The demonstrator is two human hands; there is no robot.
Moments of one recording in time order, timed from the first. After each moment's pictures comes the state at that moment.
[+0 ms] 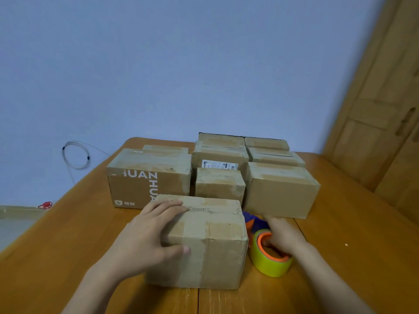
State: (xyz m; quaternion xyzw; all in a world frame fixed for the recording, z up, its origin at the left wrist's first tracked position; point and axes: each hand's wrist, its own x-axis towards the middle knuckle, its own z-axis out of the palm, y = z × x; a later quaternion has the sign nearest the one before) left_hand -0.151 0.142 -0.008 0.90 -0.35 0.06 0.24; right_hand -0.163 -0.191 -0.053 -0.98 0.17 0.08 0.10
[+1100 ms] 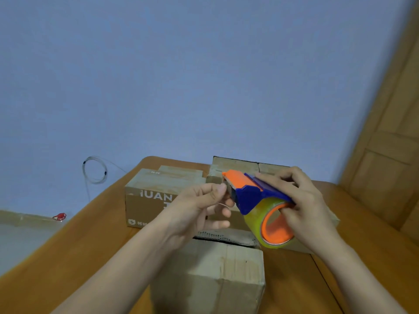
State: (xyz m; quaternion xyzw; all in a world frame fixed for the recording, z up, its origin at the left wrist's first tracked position) left_hand -0.144 0.086 0.079 0.54 -0.23 -0.22 0.78; right_hand -0.180 -0.135 0.082 -0.87 -0.19 -0.41 0.19
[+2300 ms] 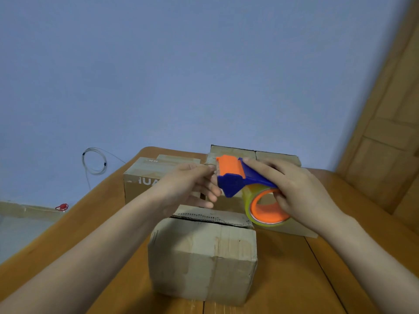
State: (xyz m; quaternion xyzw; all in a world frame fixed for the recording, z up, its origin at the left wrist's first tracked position) left_hand -0.142 0.091 0.095 0.70 -0.20 -0.14 0.67; right_hand -0.186 -0.140 0.091 -0.89 -0.25 -0.39 -0.04
